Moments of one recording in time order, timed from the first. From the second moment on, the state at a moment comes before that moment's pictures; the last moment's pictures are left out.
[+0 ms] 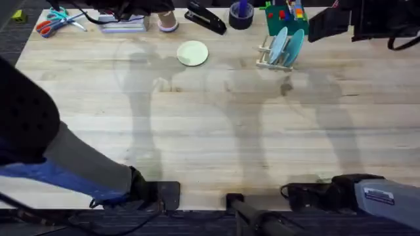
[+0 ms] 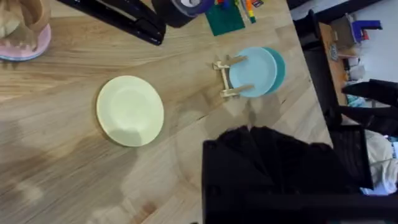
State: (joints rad) left arm 0.20 1.78 1.58 -0.89 1.02 0.12; right arm 0.05 1.36 1.45 -1.11 -0.03 0.03
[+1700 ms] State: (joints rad) left arm 0.24 2.27 1.58 -0.68 1.16 0.26; right arm 0.05 1.36 1.45 -1.12 -0.03 0.03
